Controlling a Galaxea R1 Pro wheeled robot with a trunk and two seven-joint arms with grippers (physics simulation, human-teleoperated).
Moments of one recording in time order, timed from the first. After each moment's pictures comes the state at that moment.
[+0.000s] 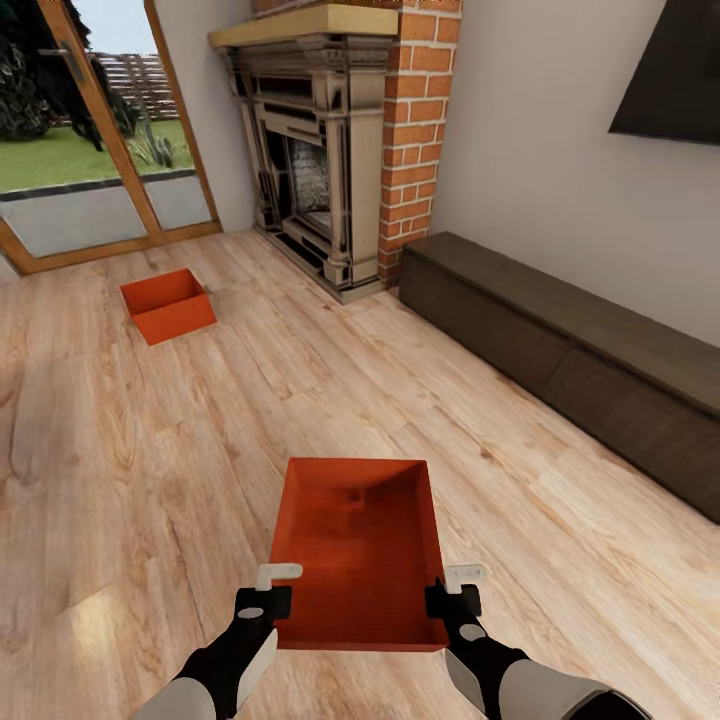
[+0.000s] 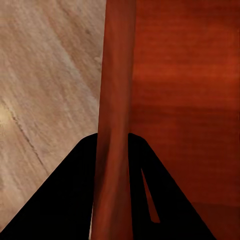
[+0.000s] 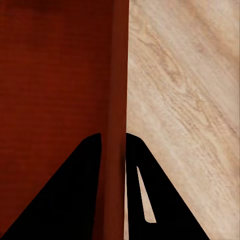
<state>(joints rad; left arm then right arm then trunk) -0.57 -0.12 -0.12 -0.38 0.06 0.06 0.28 -0.69 0.12 0.40 -0.03 -0.28 -0.33 -0.23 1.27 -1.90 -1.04</state>
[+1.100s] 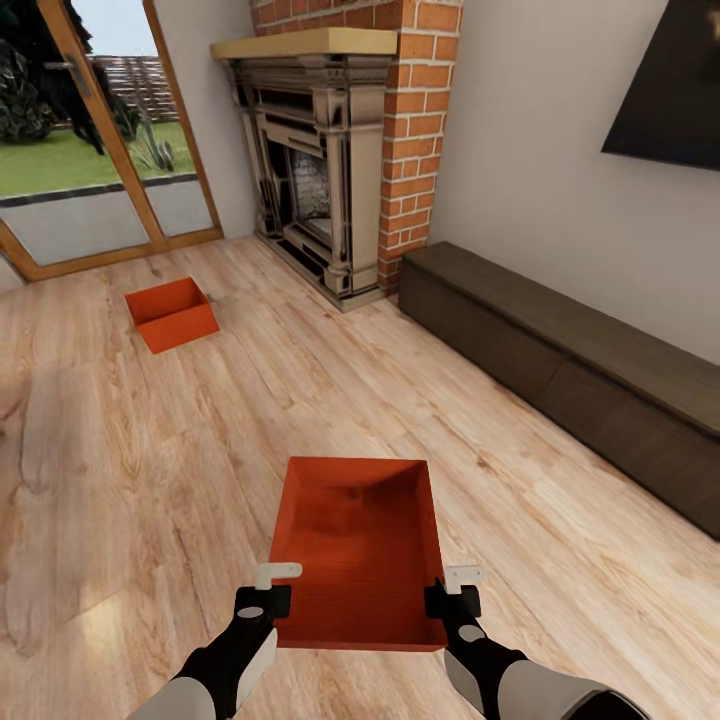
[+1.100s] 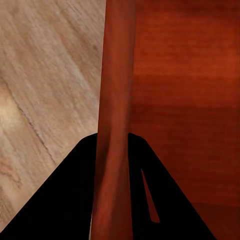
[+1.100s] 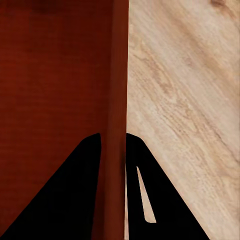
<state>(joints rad) -0.57 -0.12 -0.12 -0.38 0.06 0.06 0.28 -0.69 0.13 0.42 -0.02 -0.31 -0.34 -0.23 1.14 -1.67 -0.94</state>
